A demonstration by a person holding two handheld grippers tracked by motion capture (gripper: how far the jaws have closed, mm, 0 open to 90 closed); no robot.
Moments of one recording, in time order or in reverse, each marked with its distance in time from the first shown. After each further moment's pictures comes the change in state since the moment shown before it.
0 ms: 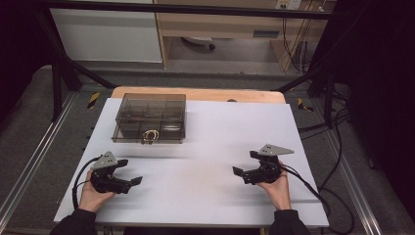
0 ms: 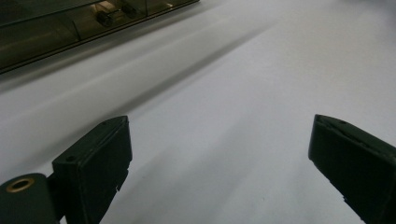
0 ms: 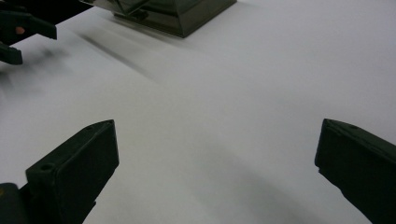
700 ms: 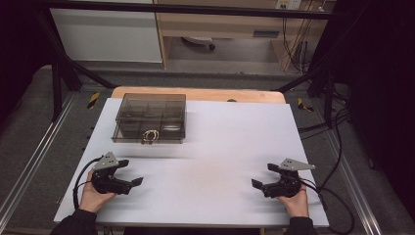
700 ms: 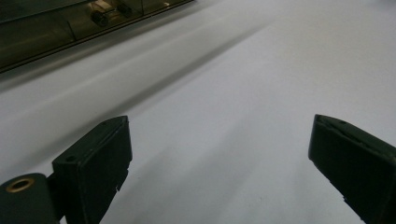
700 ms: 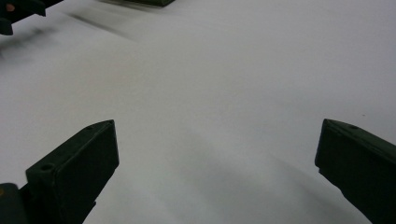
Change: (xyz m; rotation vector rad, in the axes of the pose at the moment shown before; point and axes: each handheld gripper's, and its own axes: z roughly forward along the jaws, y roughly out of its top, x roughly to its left) left arm -0.002 0.000 0.001 0.000 -0.001 0.010; right arm -0.025 -0.049 -0.040 0.002 -0.012 0.031
